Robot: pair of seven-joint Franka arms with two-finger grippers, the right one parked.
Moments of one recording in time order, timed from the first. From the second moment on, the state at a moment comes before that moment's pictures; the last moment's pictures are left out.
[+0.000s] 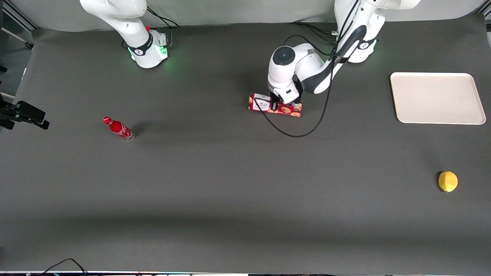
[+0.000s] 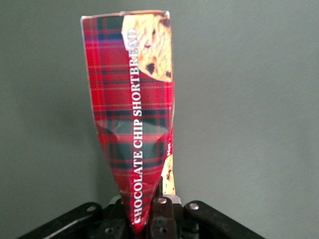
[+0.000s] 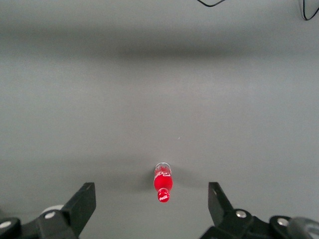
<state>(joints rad) -0.22 0.37 -0.64 -2.30 0.35 2.58 -2.48</state>
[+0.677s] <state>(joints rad) -0.17 0.15 -0.55 -2.02 0.05 2.04 -2.00</state>
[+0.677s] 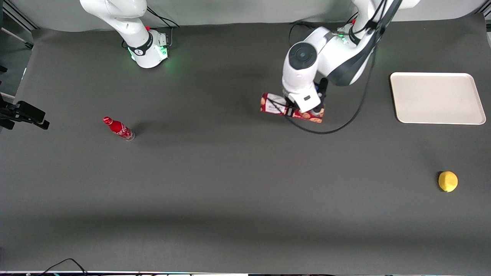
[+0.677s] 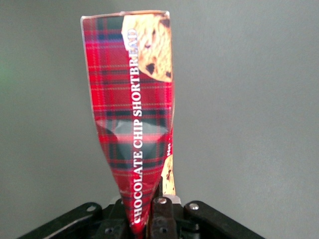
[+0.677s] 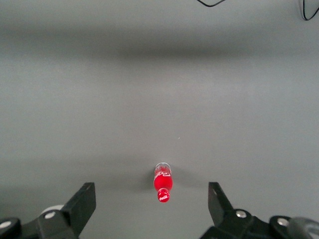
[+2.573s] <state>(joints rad) -0.13 -0.23 0.67 -1.72 0.35 1.37 0.35</state>
